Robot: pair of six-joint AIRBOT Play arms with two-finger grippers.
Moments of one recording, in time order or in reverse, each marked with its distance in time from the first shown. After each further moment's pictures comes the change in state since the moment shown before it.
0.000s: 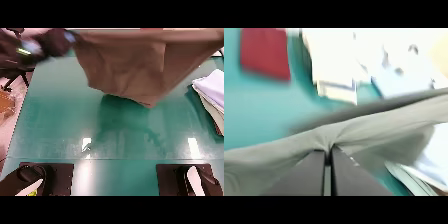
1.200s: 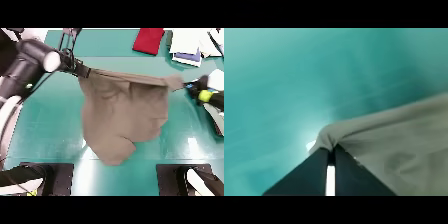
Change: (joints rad) left arm 0.043 -0.539 0.087 0.530 -0.381 0.108; right arm 0.317 -0.275 -0.357 -0.551 -0.151 0.281
